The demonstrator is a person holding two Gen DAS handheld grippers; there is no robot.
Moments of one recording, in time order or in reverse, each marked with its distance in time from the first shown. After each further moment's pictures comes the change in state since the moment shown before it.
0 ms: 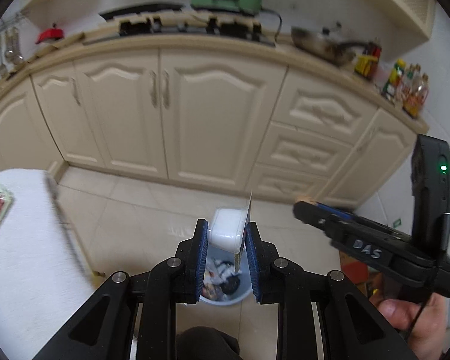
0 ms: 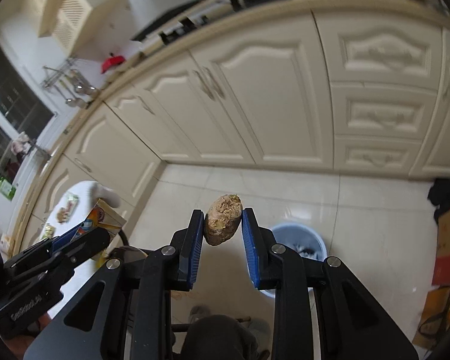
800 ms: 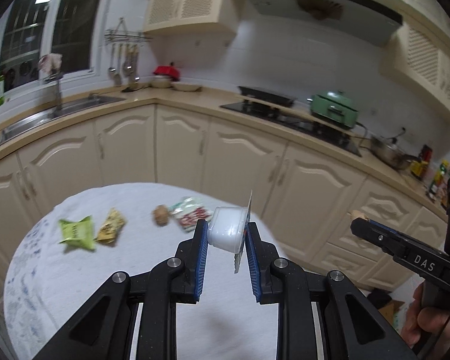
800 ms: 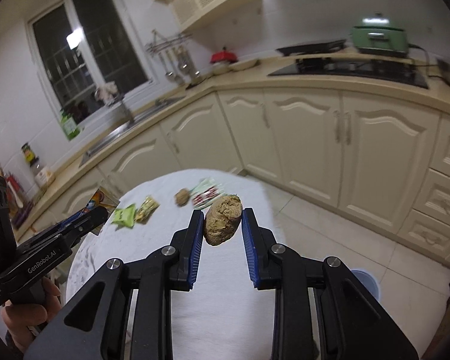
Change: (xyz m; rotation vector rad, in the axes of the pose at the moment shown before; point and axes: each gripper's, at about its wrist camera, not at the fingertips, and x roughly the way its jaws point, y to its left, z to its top) left arm -0.235 0.136 -0.090 -0.260 -0.396 0.266; right arm -0.081 0.246 -0.047 -0.386 -0.141 0.234
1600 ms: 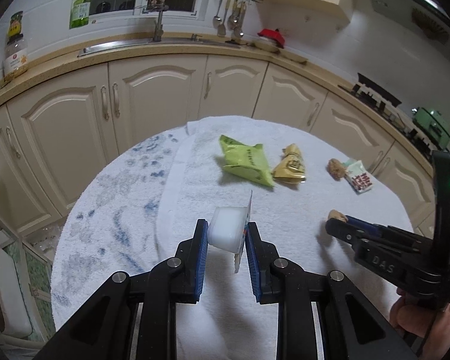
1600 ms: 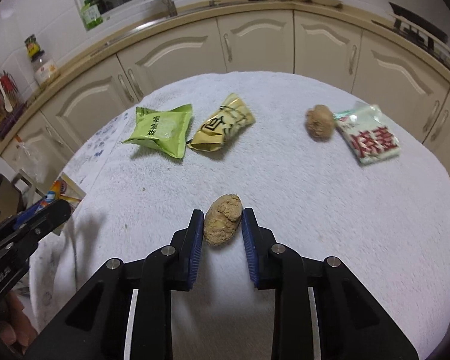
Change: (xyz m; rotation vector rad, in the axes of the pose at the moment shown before) left arm 0.002 0.230 -0.071 -0.282 0.154 0.271; right arm 0.229 0.195 -0.090 -0.294 0.385 0.073
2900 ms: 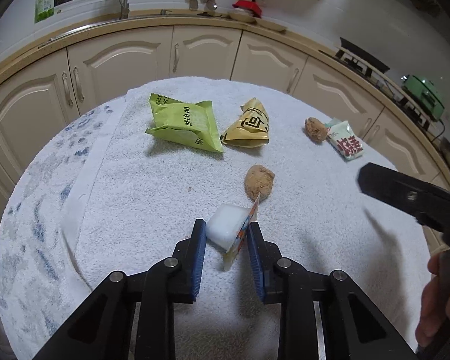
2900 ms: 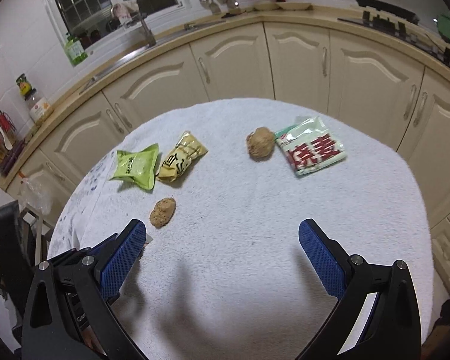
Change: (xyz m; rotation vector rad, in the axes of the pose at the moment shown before) left arm 0.094 -0.071 0.026 0.084 0.140 -0.069; right arm -0.026 -0.040 0.013 0.103 -0.050 0.007
